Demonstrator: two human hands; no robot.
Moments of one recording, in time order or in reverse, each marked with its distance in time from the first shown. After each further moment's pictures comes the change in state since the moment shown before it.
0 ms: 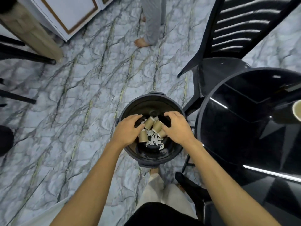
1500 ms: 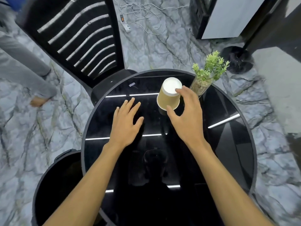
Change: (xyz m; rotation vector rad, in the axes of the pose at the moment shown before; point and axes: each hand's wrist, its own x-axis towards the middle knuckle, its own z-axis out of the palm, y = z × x) left_hand 0.113 0.382 0.196 0.228 -0.053 0.787; right_hand -0.128 0.276 -0.237 0.334 1.042 0.356
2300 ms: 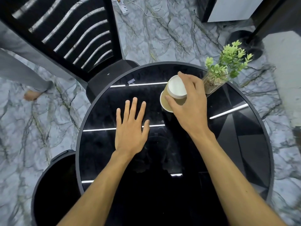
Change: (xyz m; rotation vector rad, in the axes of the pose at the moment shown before) left_hand 0.016 -0.021 0.055 0.349 -0.016 0.019; right_hand 0.057 0.024 0.035 -0.070 0.009 -0.016
